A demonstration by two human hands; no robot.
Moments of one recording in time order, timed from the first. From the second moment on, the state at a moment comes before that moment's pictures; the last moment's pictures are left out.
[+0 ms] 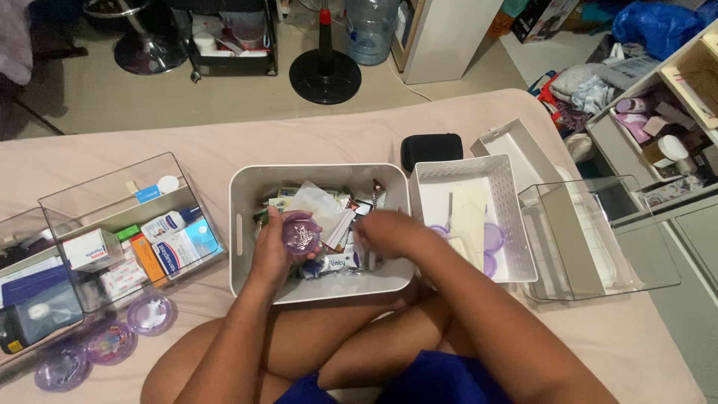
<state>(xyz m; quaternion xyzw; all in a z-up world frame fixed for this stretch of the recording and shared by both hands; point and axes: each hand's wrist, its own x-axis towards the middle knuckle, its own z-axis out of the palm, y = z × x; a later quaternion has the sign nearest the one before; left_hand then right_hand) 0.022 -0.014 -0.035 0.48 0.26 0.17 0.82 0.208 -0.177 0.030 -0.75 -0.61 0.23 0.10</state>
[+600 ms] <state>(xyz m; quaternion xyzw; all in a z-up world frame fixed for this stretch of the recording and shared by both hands) 0.018 -0.018 -0.026 0.39 0.23 0.15 0.88 0.189 -0.157 0.020 -0.86 -0.46 0.22 0.02</state>
